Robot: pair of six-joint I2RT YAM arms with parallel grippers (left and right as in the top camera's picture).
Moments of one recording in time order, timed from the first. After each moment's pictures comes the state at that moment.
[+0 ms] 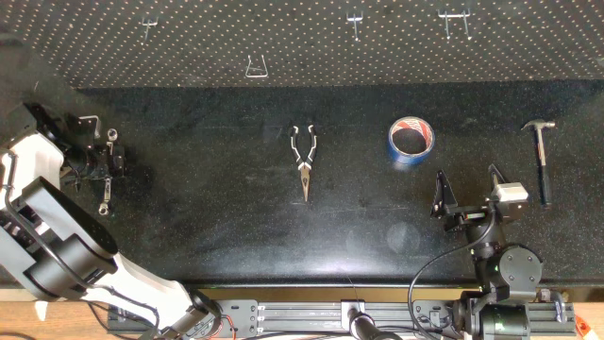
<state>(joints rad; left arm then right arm) 0.70 1.93 1.29 -0.74 0.04 0.54 -0.06 0.01 0.01 -0.05 -0.20 0.16</state>
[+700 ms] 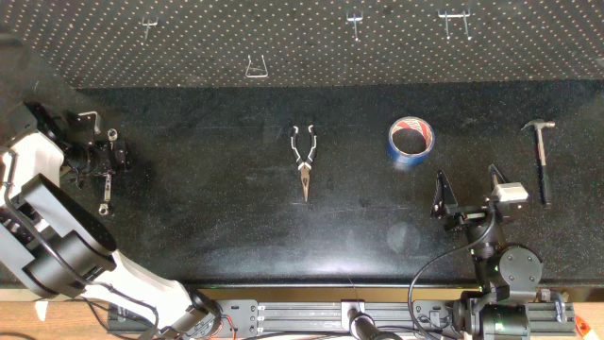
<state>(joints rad) 0.70 1.95 1.30 -0.72 0.12 0.50 -0.06 0.01 0.01 -0.05 -0.20 0.16</state>
